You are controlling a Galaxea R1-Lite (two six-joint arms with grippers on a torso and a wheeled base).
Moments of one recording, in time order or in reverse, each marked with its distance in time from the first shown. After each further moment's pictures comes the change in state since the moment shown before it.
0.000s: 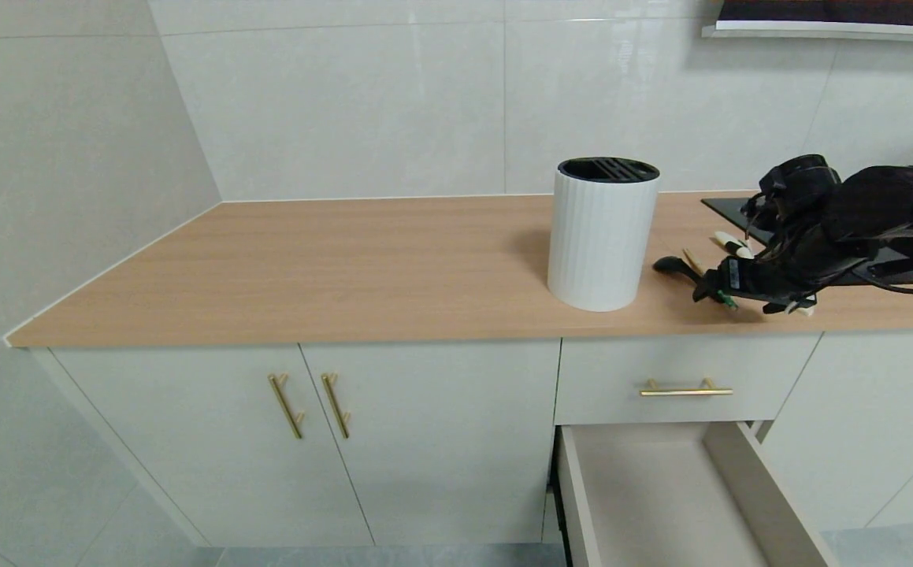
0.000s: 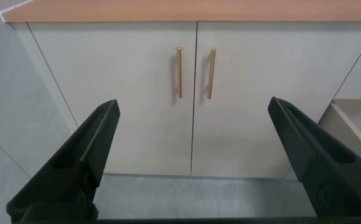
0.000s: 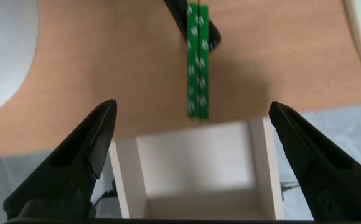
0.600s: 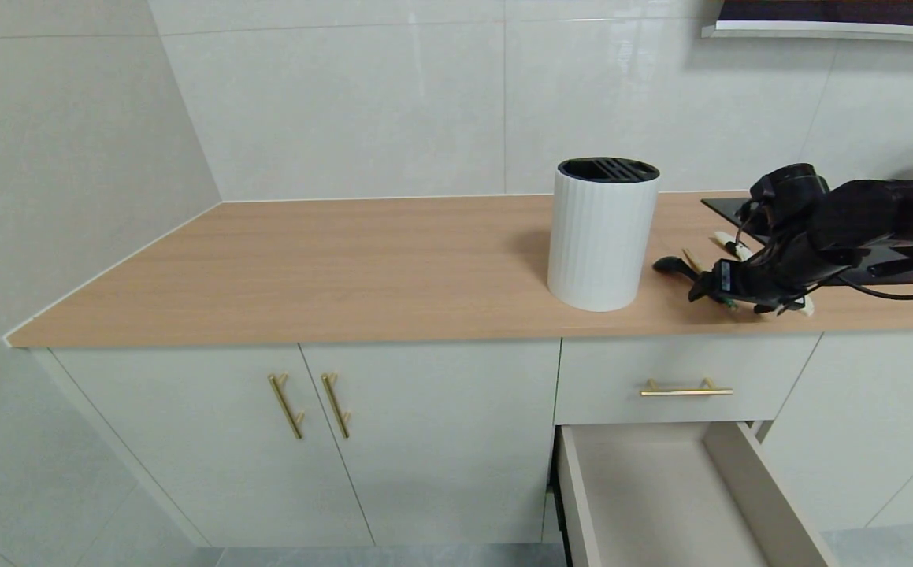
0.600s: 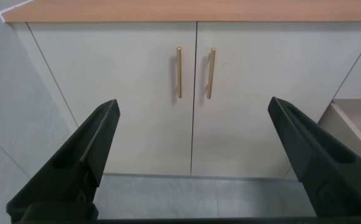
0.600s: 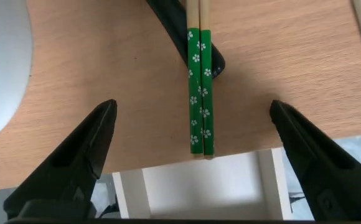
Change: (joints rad) left arm 0.000 0.000 0.000 0.000 0.000 0.000; right arm 0.000 0.038 0.001 -0.060 -0.010 0.023
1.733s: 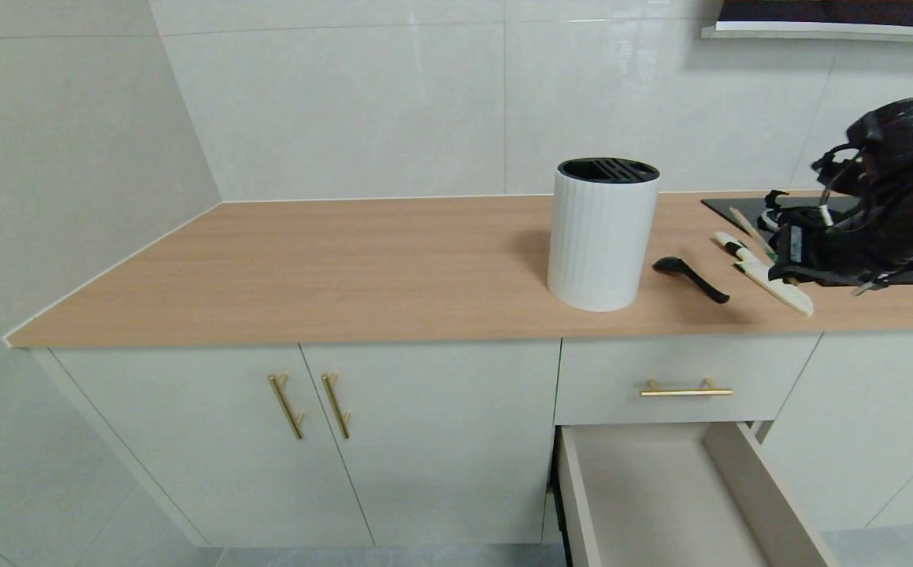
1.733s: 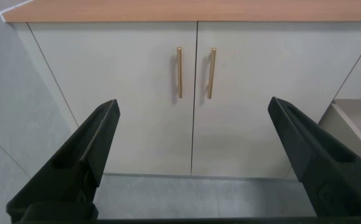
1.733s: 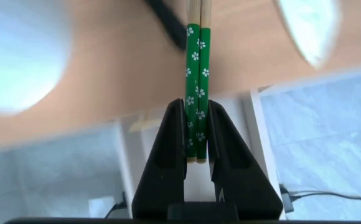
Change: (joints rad) left arm 0.000 0.000 0.000 0.000 0.000 0.000; right arm -0.018 -0.336 0.228 0.007 0.031 0.010
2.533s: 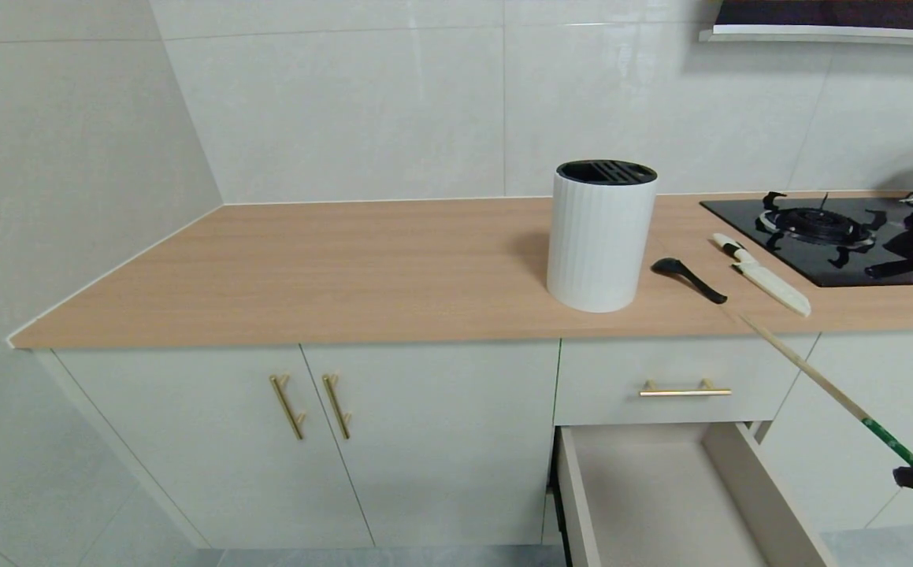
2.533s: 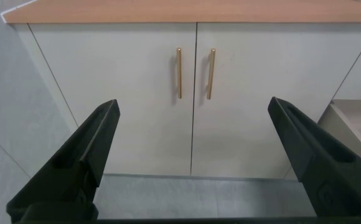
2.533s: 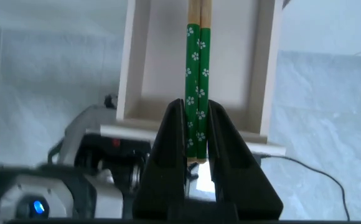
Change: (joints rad) left arm 0.000 0.000 0.000 0.000 0.000 0.000; right arm 0.209 -0.751 0.844 0.002 -0.009 -0.138
